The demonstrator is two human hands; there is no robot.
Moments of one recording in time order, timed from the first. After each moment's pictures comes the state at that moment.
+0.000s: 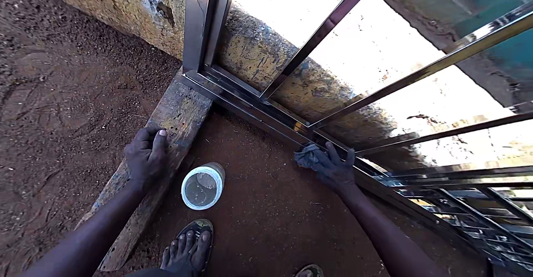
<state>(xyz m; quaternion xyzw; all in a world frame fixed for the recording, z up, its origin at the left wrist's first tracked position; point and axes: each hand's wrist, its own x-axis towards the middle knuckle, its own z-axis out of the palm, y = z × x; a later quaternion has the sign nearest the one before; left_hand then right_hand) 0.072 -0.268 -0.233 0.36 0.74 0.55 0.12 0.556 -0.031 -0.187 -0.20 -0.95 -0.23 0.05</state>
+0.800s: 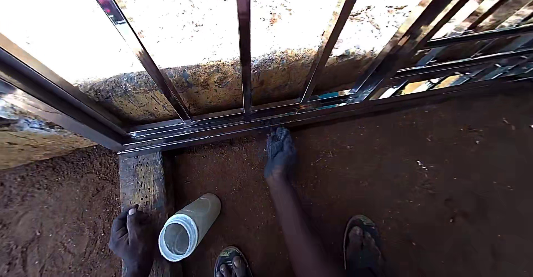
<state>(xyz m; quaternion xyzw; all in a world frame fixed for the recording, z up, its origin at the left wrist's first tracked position) 0.078 -0.260 -0.219 0.35 0.71 0.59 0.16 0.384 -0.124 -0.158 -0.60 -0.03 0.46 0.66</state>
